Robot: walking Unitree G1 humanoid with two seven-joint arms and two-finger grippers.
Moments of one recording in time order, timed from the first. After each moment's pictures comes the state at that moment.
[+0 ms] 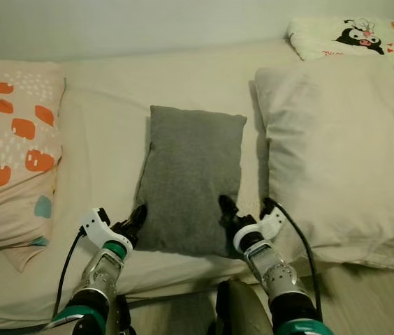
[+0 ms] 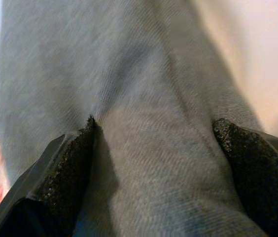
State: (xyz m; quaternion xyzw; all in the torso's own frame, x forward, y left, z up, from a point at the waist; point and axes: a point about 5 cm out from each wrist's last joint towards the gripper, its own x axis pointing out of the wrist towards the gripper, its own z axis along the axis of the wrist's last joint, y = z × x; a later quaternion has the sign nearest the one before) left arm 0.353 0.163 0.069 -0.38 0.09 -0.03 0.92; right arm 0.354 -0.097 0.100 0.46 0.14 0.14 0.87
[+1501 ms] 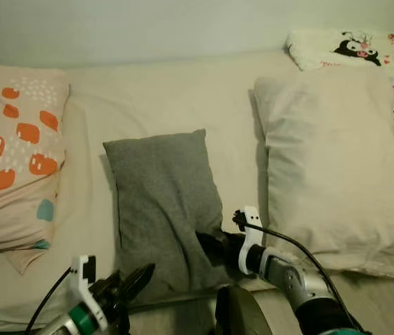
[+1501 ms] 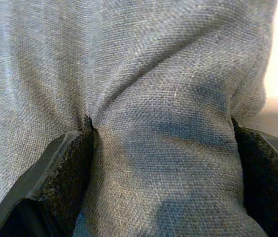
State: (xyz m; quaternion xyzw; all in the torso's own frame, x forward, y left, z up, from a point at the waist) left arm 0.226 0.190 0.058 -0.31 0.14 -0.27 0.90; right arm 0.333 -0.114 0.083 0.17 0.25 0.31 0.90
